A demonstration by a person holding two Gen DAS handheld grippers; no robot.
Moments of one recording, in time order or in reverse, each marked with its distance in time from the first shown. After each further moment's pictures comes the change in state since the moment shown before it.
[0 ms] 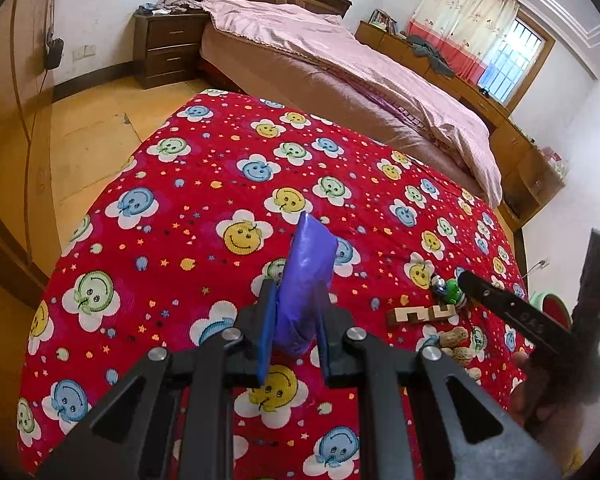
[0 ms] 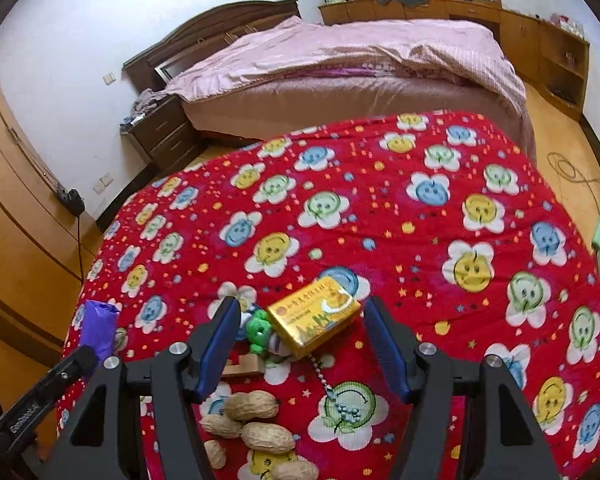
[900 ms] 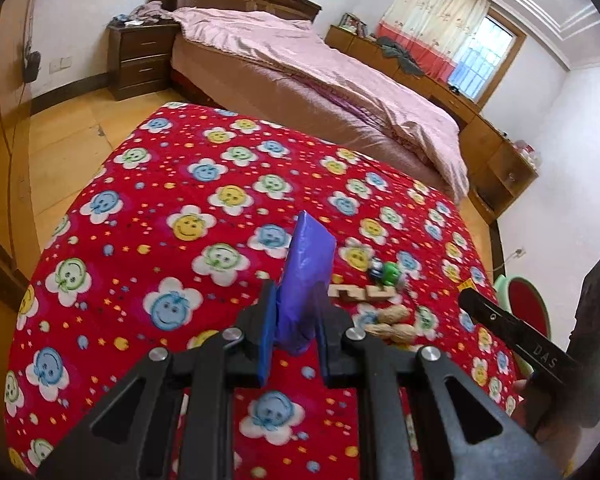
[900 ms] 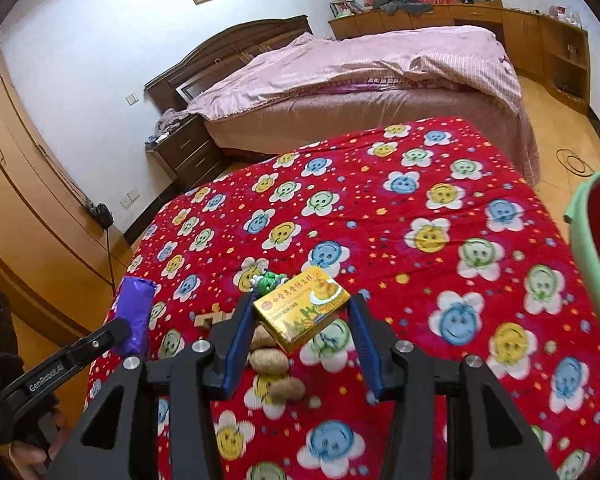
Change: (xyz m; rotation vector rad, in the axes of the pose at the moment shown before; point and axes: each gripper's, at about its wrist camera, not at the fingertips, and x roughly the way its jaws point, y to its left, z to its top) left arm -0.032 -0.038 -0.016 0.059 -0.022 -0.096; right arm -0.070 -0.023 -0.029 0.011 -0.076 0.110
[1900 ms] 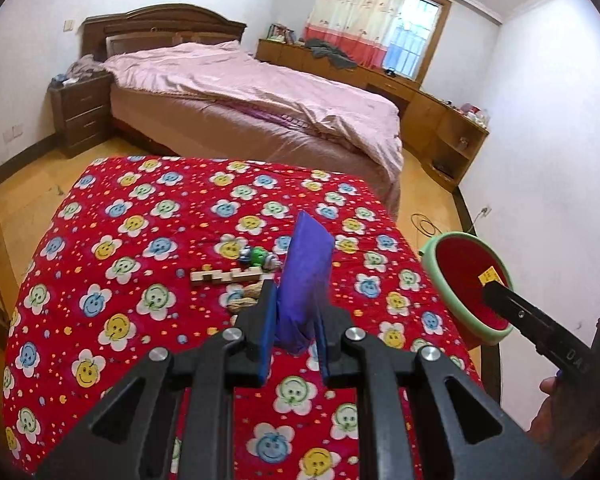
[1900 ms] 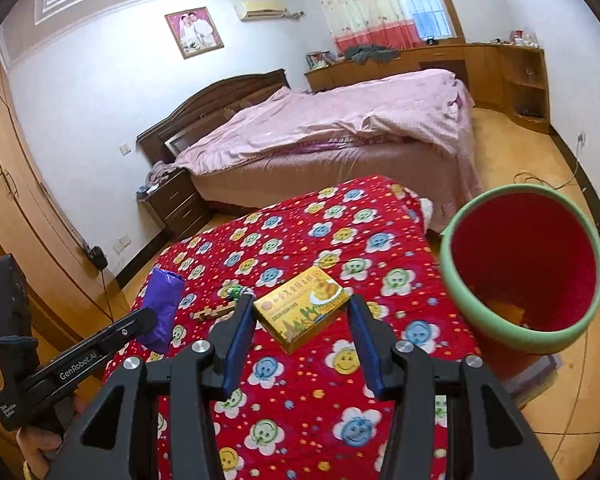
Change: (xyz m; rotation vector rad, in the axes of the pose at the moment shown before) left arm -0.055 -0.117 -0.035 0.235 -0.053 -0.098; right arm -0.153 -0.046 -0.034 0.038 -0.202 -0.070
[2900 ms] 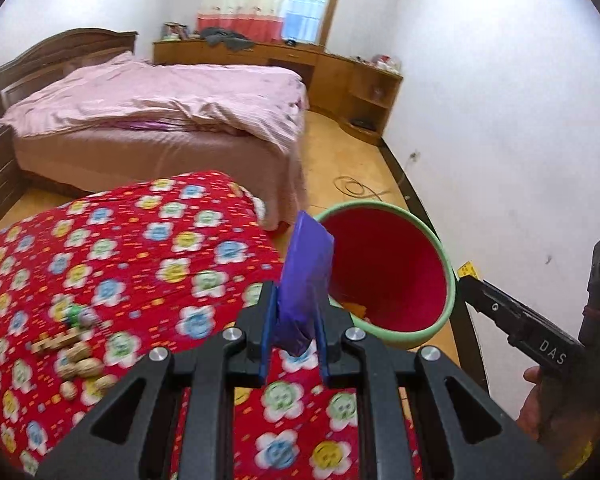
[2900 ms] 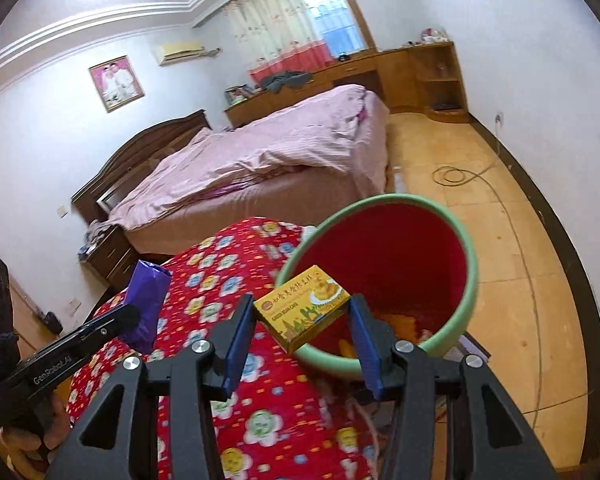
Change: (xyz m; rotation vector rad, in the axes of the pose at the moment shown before) left arm 0.078 -0.174 0.010 0.275 0.087 -0.216; right arm -0.057 -0.143 0.009 0.194 -0.110 -0.214
